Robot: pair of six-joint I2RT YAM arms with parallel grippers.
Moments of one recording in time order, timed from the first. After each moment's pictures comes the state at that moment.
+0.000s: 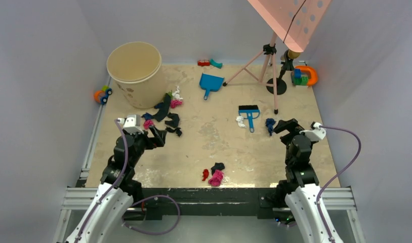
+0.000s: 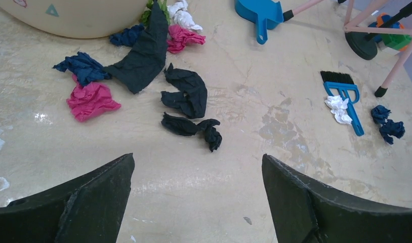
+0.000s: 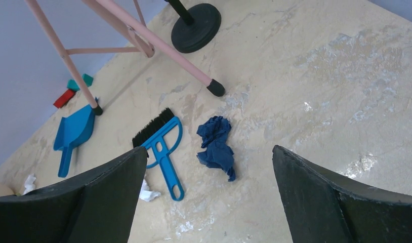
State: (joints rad) left arm -0.29 0.40 0.31 -0.20 -0.05 -0.43; right arm 0.10 0.41 0.28 -0.11 0.44 0.65
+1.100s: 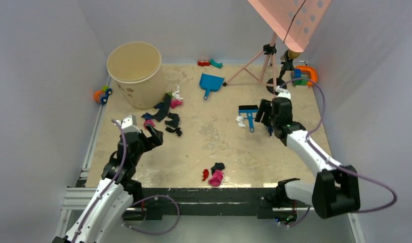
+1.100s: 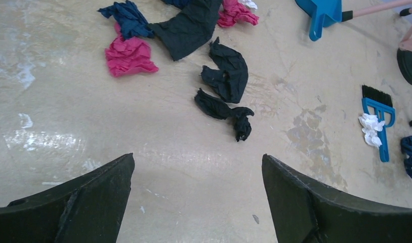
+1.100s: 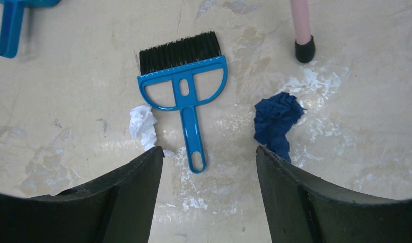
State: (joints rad) left arm -0.29 0.48 0.35 -0.33 -0.20 -0.60; right arm 0.19 1.12 0.67 -0.15 0.17 0.39
